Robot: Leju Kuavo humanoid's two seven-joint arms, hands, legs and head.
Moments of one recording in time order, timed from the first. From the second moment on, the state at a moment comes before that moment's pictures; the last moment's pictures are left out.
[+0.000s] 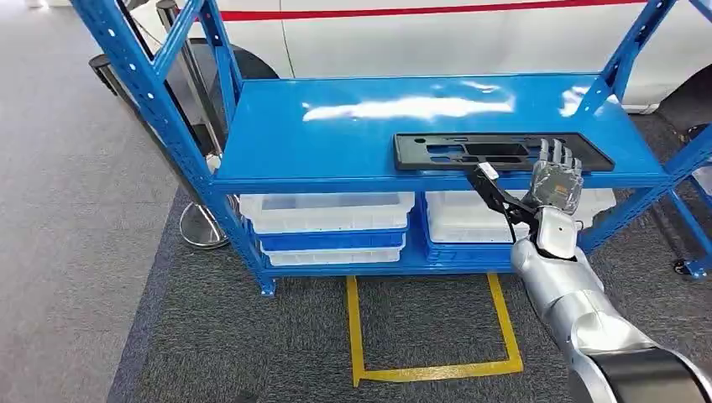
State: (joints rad) left arm -0.06 -0.09 -0.31 -0.18 0.06 0.21 0.05; right arm -0.89 -0.02 0.28 -0.33 1.32 -0.58 0.13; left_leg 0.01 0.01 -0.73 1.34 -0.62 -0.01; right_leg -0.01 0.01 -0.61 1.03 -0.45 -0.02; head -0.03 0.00
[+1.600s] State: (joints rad) left arm -0.06 -0.09 -0.31 -0.18 0.05 0.20 0.04; right arm -0.80 0.08 0.33 -0.33 1.43 -0.55 -0.07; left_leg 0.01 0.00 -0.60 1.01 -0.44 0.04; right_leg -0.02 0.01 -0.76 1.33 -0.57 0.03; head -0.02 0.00
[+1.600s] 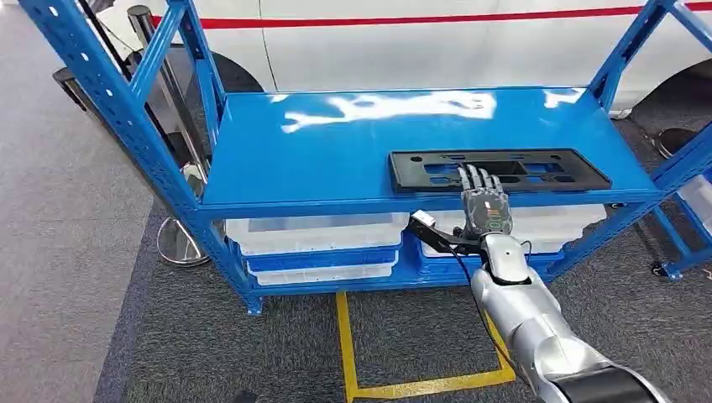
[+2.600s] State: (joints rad) left arm -0.06 -0.09 -0.31 -0.18 0.04 0.20 0.04; right arm -0.82 0.05 0.33 -0.34 1.41 -0.57 0.02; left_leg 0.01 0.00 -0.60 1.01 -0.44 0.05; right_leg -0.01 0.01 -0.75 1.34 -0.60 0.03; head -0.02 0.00
